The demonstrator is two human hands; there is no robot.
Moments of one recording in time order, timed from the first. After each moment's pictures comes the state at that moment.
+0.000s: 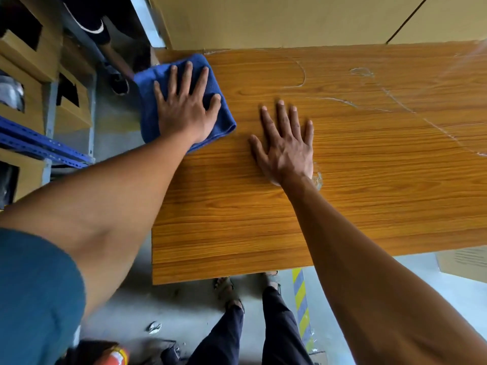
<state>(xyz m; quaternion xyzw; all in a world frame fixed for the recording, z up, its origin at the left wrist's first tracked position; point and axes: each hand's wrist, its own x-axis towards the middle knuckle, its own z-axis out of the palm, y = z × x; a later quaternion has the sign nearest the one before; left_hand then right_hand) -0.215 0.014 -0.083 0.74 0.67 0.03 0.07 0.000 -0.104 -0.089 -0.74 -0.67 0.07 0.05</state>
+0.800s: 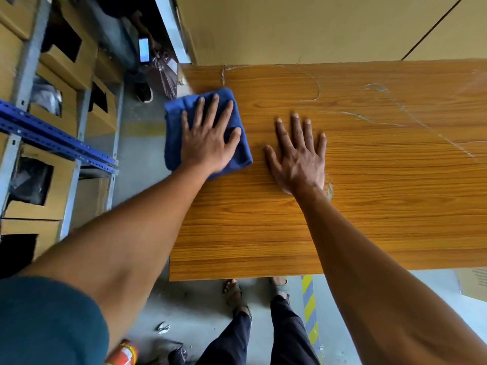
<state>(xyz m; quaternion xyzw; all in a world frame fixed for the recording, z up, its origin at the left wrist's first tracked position) -0.223 -0.042 -0.084 0.77 0.63 0.01 0.07 0.001 -0.110 -0.087 -0.74 -0.67 0.08 0.03</state>
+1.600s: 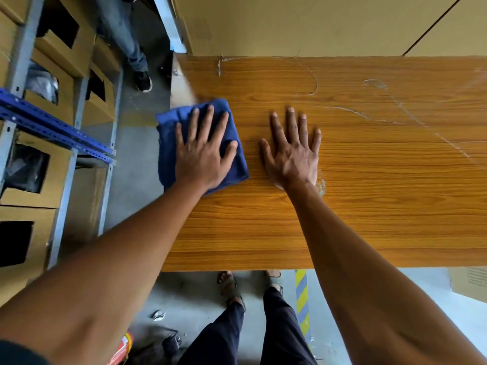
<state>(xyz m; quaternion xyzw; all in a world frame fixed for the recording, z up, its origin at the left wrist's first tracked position) -0.220 -0.089 -0.085 0.77 0.64 0.04 0.05 0.000 -0.107 -0.087 -0.73 -0.67 0.08 0.05</state>
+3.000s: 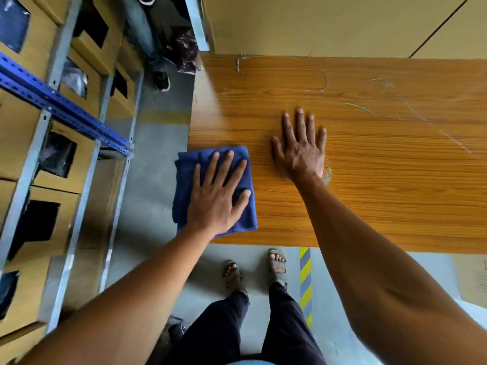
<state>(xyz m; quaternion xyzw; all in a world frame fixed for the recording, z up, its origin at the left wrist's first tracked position) -0.231 -0.229 -0.079 0.79 0.60 0.01 0.05 -0.002 -0.131 -0.080 -0.73 -0.68 0.11 0.04</state>
